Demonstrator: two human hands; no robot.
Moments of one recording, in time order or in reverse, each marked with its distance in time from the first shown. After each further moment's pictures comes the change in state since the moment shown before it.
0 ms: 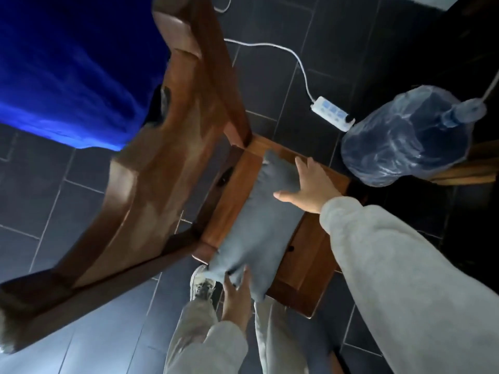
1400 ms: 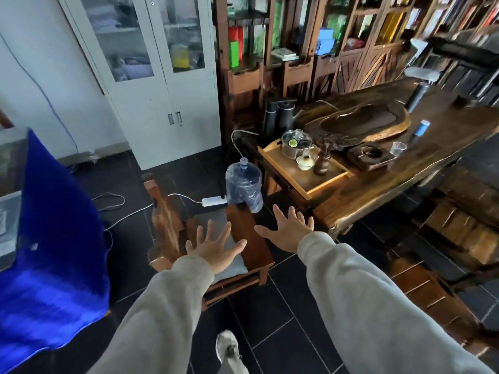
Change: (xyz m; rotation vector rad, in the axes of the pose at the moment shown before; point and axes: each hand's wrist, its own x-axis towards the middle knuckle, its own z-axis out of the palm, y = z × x) left_hand -0.306 -0.114 -0.331 1.316 -0.010 1.444; right_hand -0.609 -0.183 0.123 0.432 0.550 0.593
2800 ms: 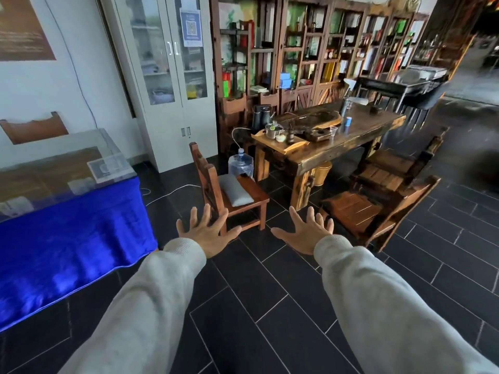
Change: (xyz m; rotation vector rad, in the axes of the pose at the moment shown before) left_hand -0.656 -0.263 0.198 0.210 0.184 0.161; right_hand -0.719 -0.079 0.296 -0.023 0.211 0.160
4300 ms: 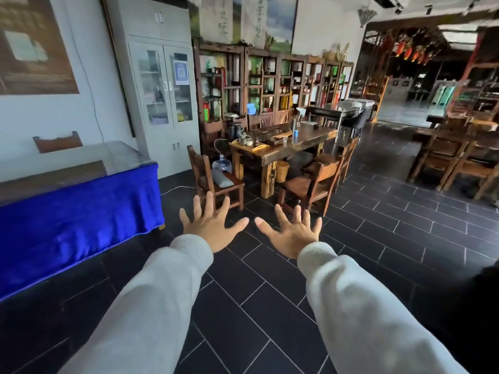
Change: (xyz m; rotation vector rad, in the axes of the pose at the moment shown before) left_hand -0.736 -0.045 0.134 0.055 0.286 0.153; right_hand -0.778 -0.009 0.139 0.139 0.239 0.094
